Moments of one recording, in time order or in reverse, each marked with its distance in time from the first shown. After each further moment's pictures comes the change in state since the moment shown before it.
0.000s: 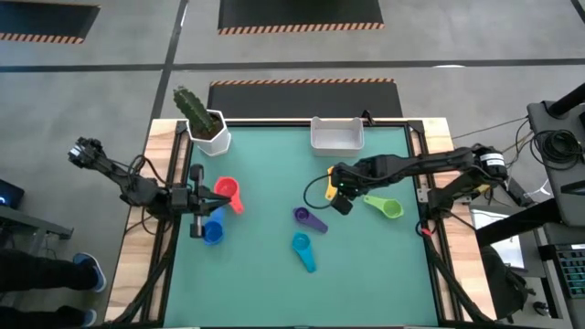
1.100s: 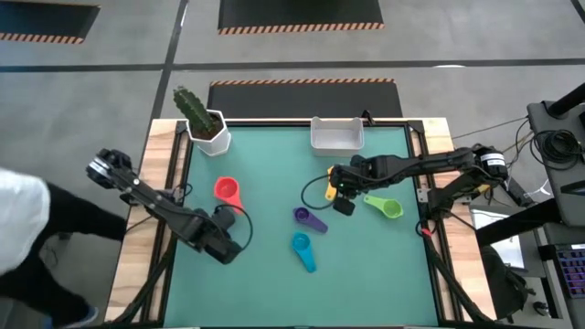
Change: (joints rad) left arm -0.015 0.851 0.543 -1.361 0.419 -1.658; right arm 0.009 -0.005 0.002 0.034 0.054 -0.228
